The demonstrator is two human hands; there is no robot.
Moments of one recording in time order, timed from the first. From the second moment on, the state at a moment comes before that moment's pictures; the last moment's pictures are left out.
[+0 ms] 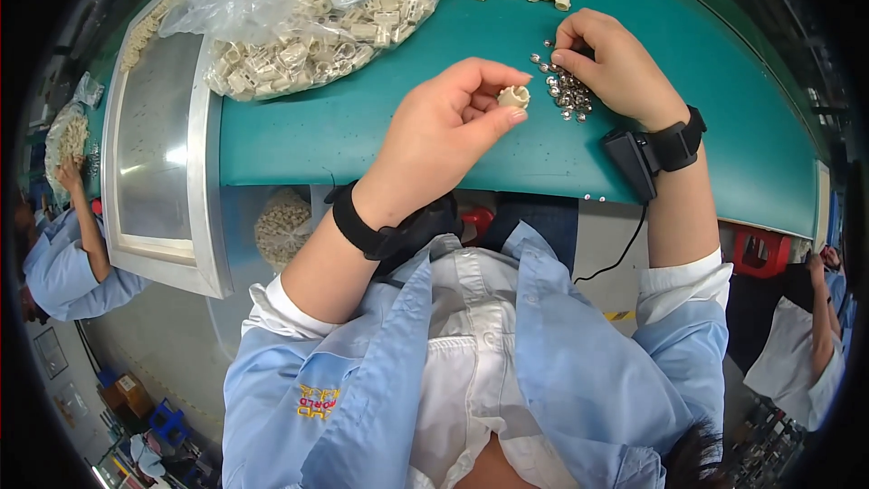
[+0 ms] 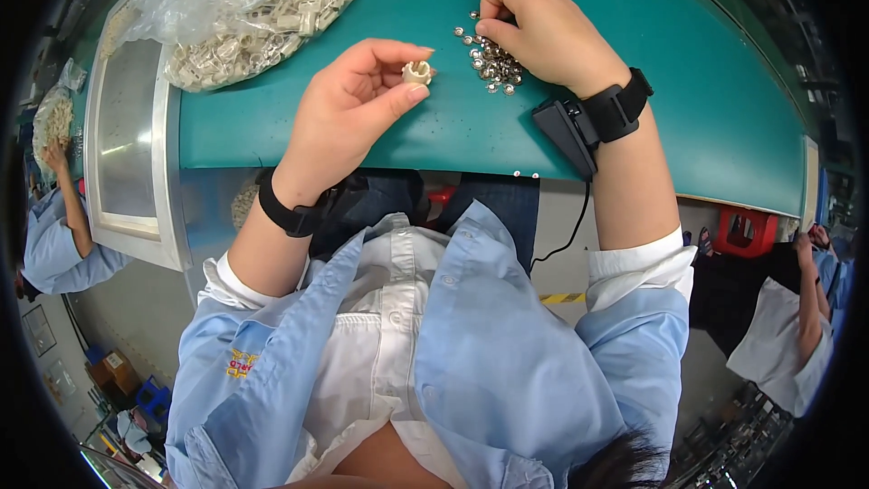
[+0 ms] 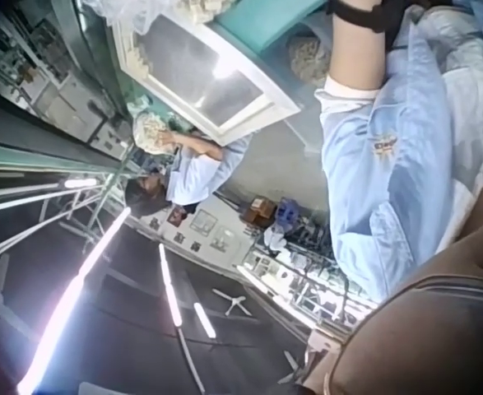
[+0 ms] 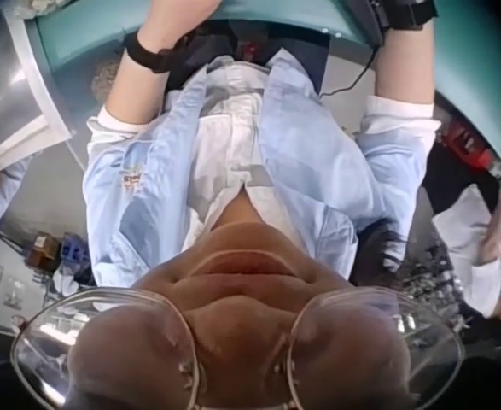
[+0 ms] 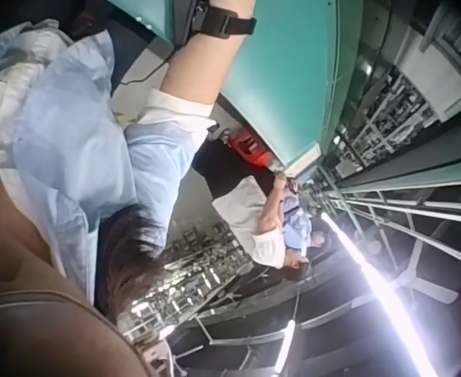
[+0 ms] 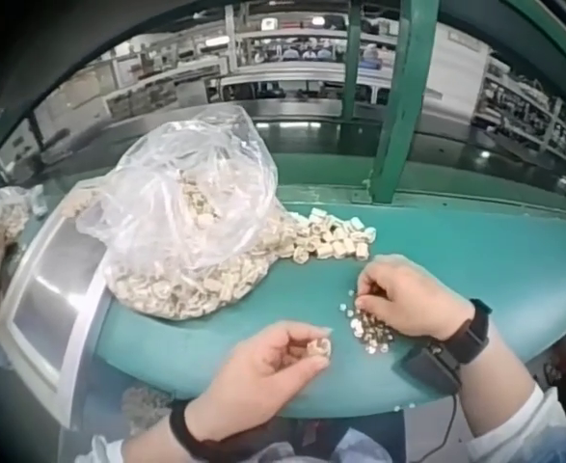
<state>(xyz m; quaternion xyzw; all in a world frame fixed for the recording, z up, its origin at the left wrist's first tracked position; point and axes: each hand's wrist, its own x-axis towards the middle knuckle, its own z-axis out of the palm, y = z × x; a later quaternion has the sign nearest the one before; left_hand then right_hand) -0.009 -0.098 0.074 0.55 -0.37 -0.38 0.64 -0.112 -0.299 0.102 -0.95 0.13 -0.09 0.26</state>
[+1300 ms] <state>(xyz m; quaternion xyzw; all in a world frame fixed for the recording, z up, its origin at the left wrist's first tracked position) 0.004 -0.087 0.075 0.55 -0.39 -0.38 0.64 -0.122 -0.301 0.096 -0.71 0.18 -0.12 0.67</state>
